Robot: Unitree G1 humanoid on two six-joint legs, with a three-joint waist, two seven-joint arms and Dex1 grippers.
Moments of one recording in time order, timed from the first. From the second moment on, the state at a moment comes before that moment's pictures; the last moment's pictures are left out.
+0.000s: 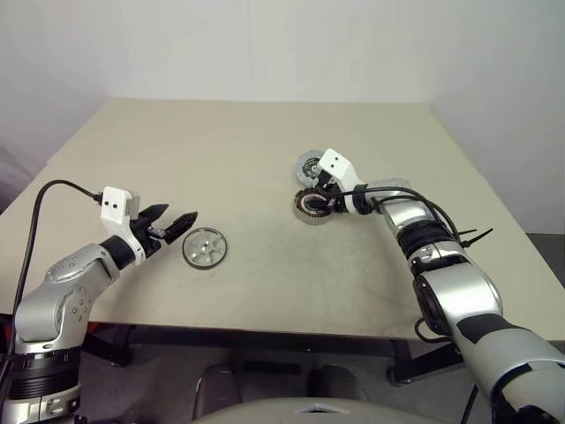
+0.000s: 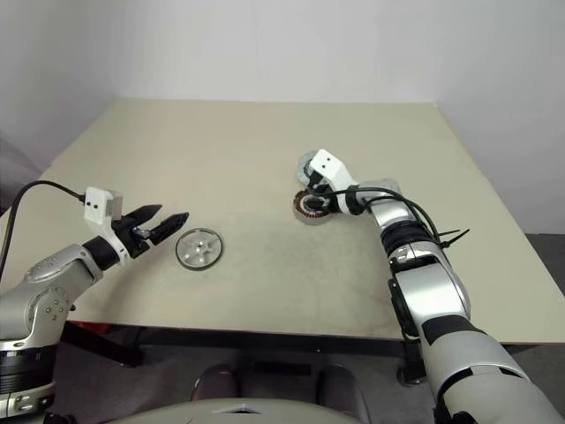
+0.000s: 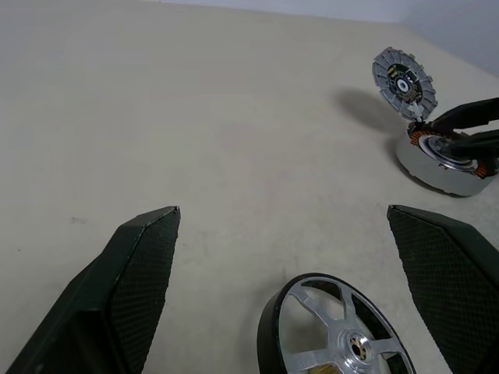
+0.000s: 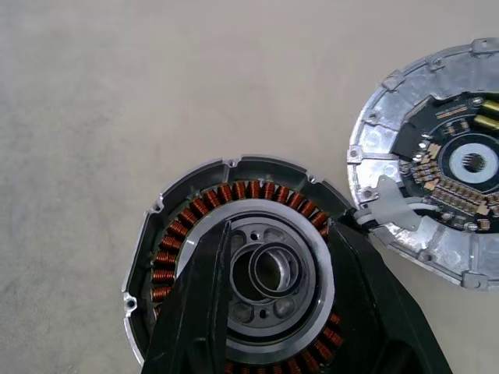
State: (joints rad) left arm -0.10 0.55 0.31 -0.22 -0.61 0.66 -0.58; right arm -0.95 -0.35 0.16 0.99 -0.09 0.07 0.92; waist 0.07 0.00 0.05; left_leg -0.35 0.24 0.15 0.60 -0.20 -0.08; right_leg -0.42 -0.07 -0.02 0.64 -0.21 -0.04
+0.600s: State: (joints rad) left arm -0.10 0.55 0.31 -0.21 -0.59 0.66 -0.58; right arm -0.98 -0.36 0.15 1.04 -0.11 0.06 0.89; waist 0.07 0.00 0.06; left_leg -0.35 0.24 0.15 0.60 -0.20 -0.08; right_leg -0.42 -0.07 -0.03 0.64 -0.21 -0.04
